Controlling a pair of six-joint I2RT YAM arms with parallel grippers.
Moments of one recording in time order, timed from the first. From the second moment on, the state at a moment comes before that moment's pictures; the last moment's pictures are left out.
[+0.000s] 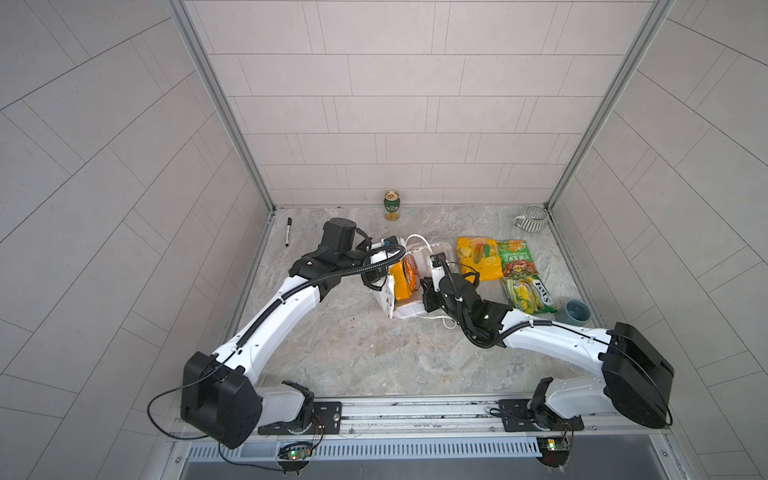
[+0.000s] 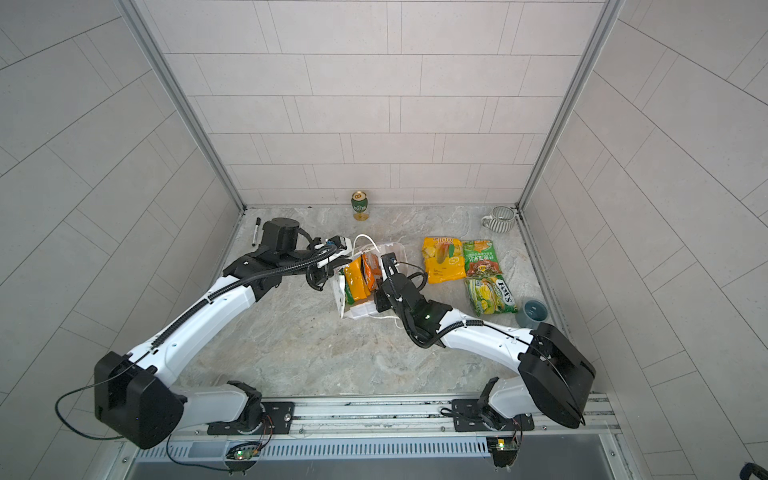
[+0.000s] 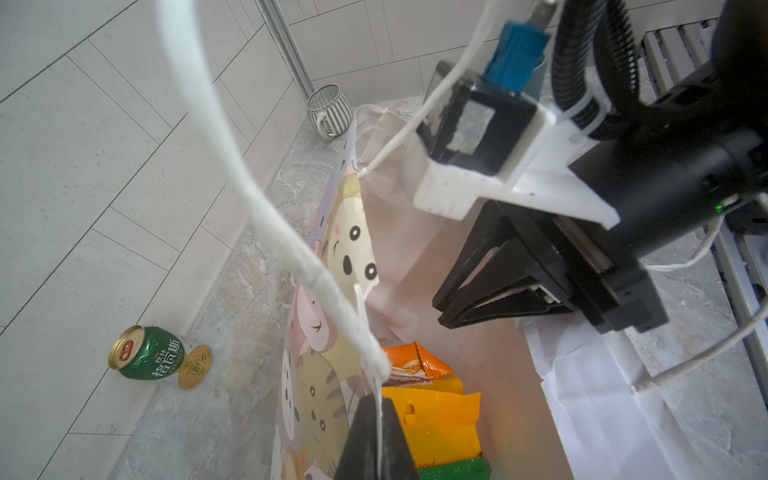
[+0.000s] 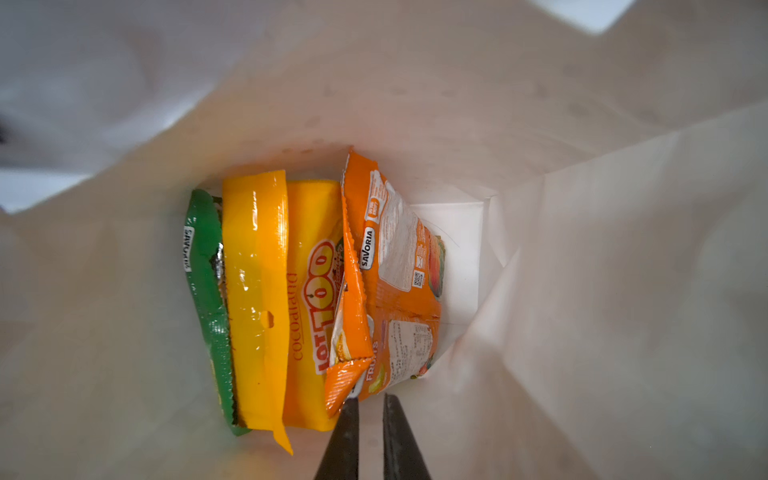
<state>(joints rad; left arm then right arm) -0.41 1.30 1.13 -0.41 0.61 0.74 0.84 1.38 0.77 0.13 0.33 0.35</state>
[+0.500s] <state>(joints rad) -0.41 1.29 1.13 -0.41 0.60 0.74 0.83 1.57 0.89 0.14 0.38 0.36</state>
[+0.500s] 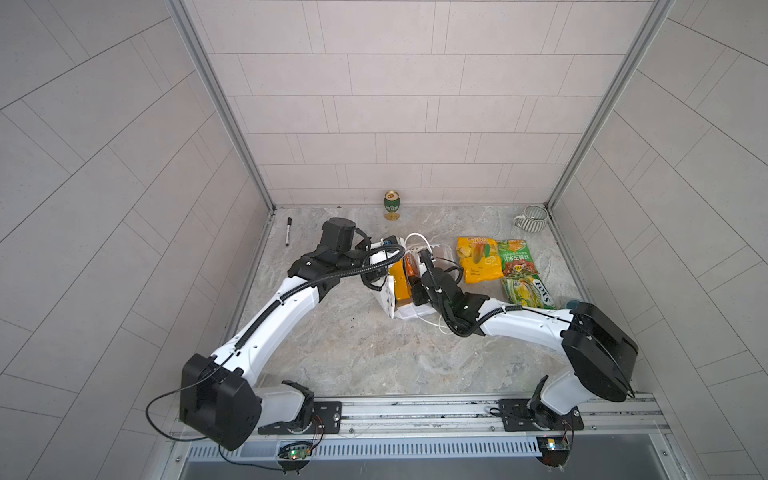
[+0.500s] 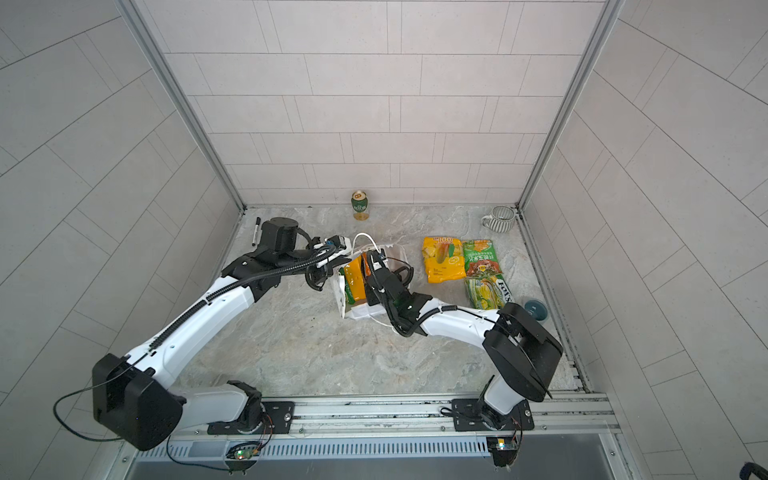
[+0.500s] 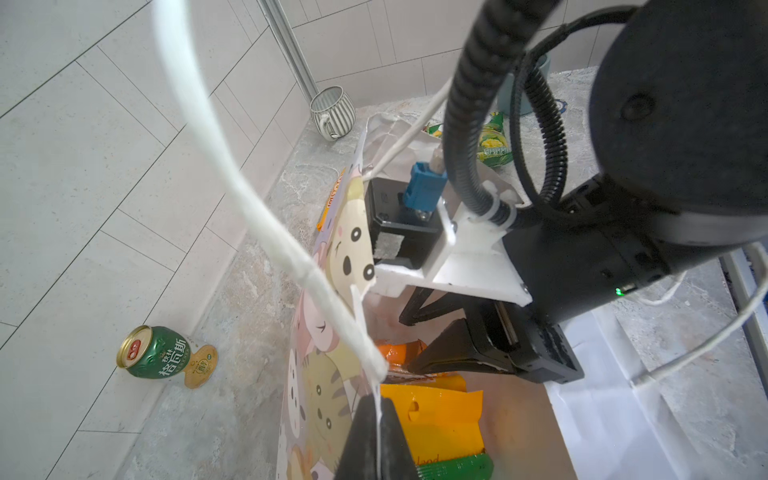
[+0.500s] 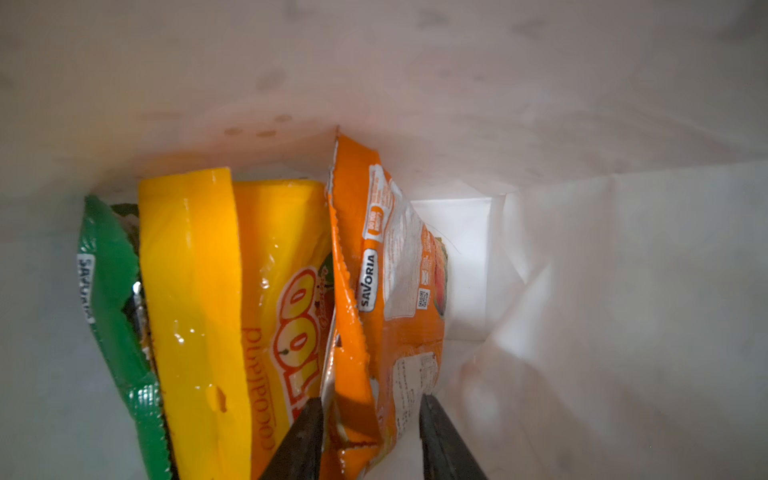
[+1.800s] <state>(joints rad) -0.41 1.29 1.13 -0.40 0.58 0.74 0.80 1.70 0.99 0.16 0.34 0.46</state>
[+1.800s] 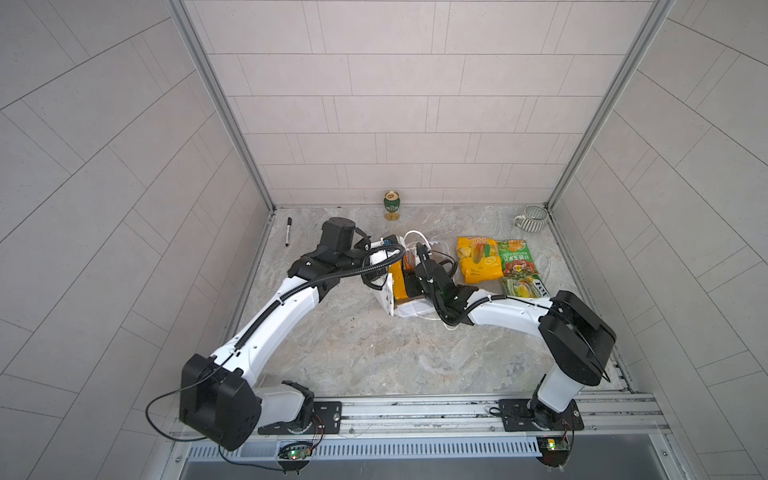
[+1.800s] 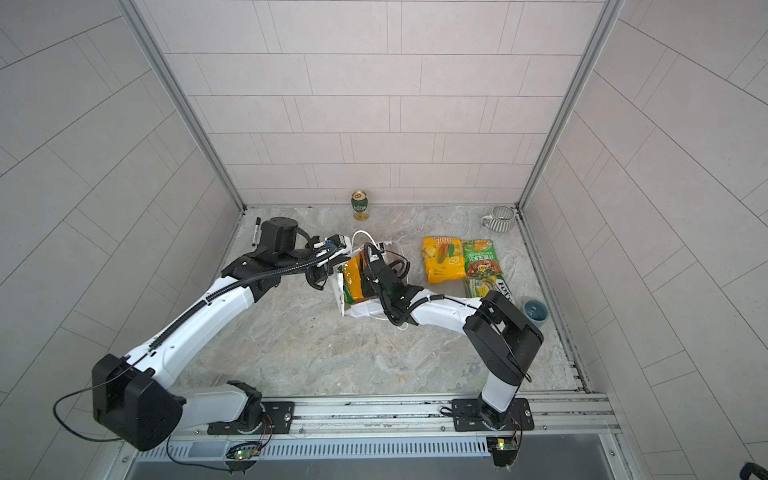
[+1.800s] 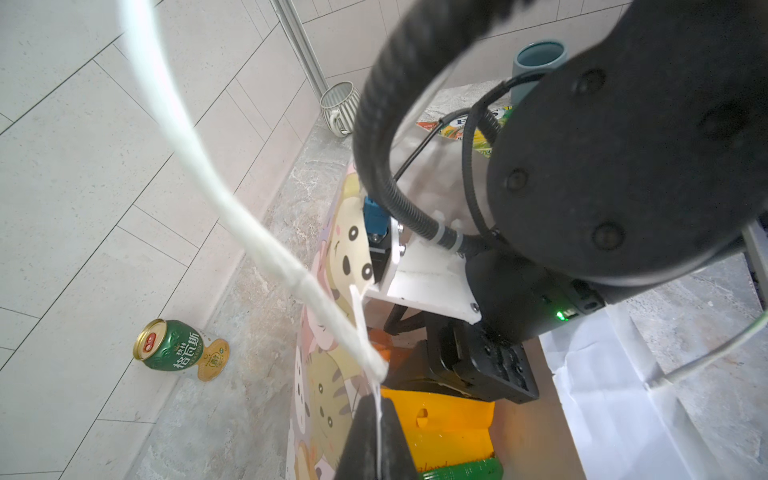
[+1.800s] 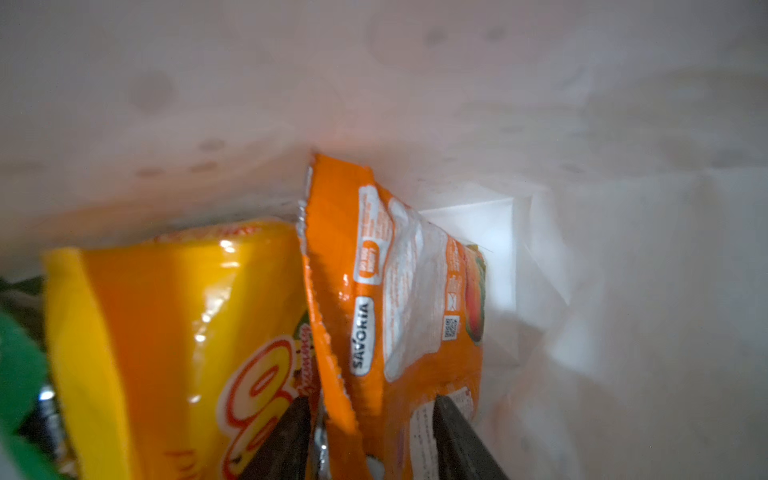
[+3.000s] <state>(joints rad) -0.41 1.29 1.13 -0.40 0.55 0.74 0.77 1.41 0.92 0.01 0.28 0.35</state>
